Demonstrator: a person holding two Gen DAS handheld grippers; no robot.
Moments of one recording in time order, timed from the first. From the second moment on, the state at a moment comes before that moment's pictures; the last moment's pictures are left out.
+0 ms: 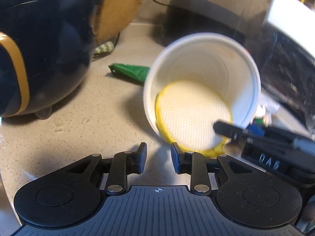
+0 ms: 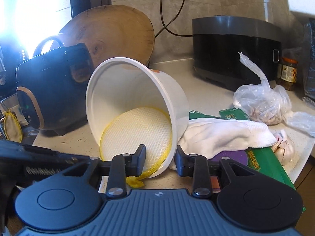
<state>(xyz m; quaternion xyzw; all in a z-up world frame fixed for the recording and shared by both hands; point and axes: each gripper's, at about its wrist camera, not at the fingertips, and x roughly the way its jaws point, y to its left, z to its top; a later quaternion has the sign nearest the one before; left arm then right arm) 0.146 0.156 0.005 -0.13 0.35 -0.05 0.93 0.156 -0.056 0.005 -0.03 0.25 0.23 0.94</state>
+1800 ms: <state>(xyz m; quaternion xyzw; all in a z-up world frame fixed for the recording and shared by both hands) 0.165 0.104 0.044 0.02 0.26 0.02 0.97 0.094 -0.075 0.003 -0.15 0.14 0.25 0.95</state>
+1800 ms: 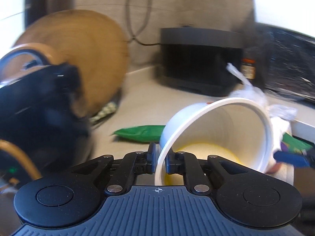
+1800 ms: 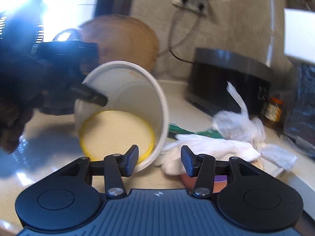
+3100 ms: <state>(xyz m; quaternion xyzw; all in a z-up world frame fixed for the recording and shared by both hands) 0.090 0.153 0.109 0.04 0.13 0.09 0.99 0.115 -0.106 -0.010 -0.05 0.24 0.26 0.94</state>
